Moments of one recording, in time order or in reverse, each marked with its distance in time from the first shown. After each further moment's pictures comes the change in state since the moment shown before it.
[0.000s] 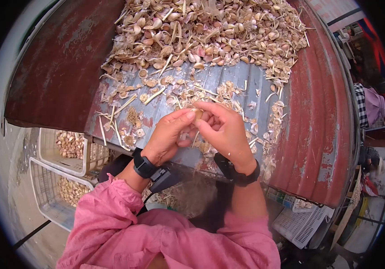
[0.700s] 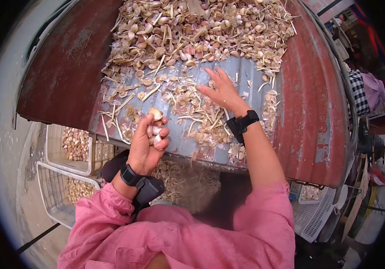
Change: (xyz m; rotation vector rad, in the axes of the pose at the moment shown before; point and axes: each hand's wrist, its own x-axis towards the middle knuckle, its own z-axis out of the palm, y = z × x) left_hand -0.047 -0.007 -0.009 -0.420 0.212 0.088; right_hand 0.062 0.078 -0.050 -0.702 0.057 -0.131
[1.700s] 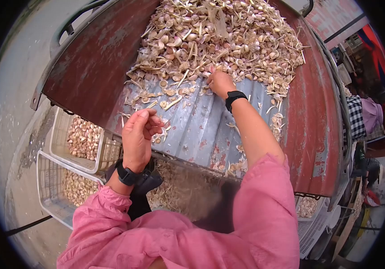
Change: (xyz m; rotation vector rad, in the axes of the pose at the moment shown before) left_hand -0.021 0.055 -0.003 0.396 -0.006 0.552; right_hand 0.103 -0.011 0.039 -0.335 -0.163 -0.252
